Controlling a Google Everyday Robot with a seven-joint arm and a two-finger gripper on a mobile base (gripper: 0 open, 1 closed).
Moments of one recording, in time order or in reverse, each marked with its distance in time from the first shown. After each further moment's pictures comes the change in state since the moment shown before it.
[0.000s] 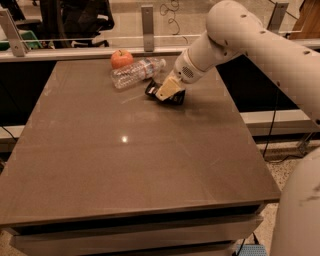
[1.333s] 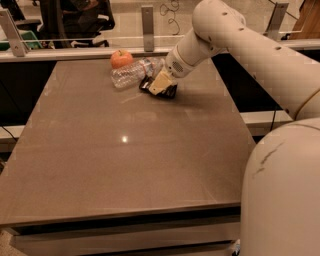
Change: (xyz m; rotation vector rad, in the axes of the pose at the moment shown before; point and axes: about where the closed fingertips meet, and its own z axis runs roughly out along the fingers) arm -0.024 -0.026 0.028 0.013 0.010 -0.011
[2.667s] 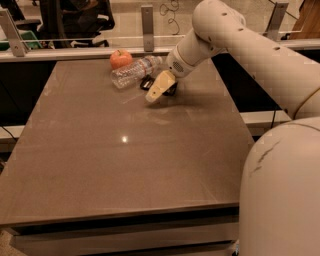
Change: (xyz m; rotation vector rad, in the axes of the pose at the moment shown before) arm 0.001 -0.003 0.002 0.004 0.005 -0.005
